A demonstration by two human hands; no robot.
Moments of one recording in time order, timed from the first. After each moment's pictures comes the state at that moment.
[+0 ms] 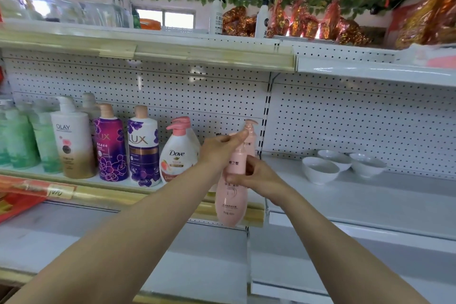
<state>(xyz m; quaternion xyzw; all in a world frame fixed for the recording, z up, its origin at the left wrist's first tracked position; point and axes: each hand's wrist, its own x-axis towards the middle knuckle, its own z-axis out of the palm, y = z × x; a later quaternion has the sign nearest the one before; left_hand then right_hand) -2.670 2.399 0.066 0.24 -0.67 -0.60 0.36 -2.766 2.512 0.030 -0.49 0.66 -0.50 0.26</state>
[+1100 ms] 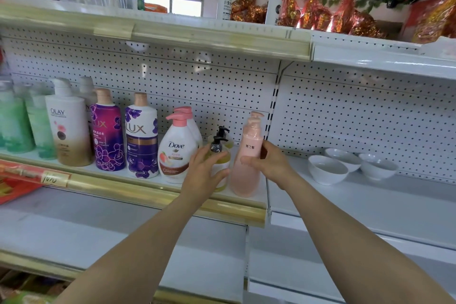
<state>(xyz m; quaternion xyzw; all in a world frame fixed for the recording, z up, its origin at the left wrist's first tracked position) -2.665 2.351 -0.039 0.22 -0.86 -0.26 0.38 -2.823 2.481 0.023 -0.41 0.76 -0.49 0.11</state>
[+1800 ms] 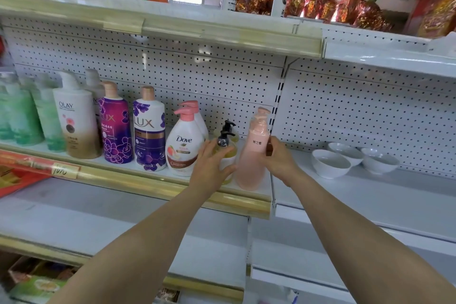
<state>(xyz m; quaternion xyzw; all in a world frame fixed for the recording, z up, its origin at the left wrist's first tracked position) -2.661 2.354 -0.032 0.23 -0.88 -0.26 0.34 -2.813 2.486 0.024 -0.40 0.79 -0.46 0.11</state>
